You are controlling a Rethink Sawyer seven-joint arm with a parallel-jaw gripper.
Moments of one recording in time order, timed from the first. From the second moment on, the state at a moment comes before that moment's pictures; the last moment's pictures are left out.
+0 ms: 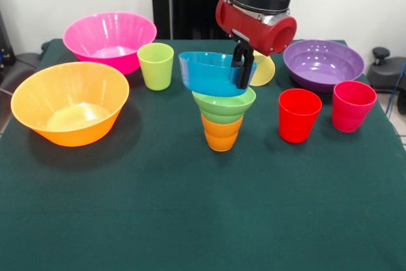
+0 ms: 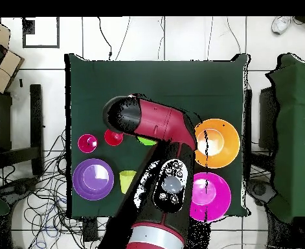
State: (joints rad) arm 0.03 -0.57 -0.29 1.46 0.21 0.58 2.42
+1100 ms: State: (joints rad) arm 0.03 -0.57 -0.29 1.48 0.21 0.52 2.42
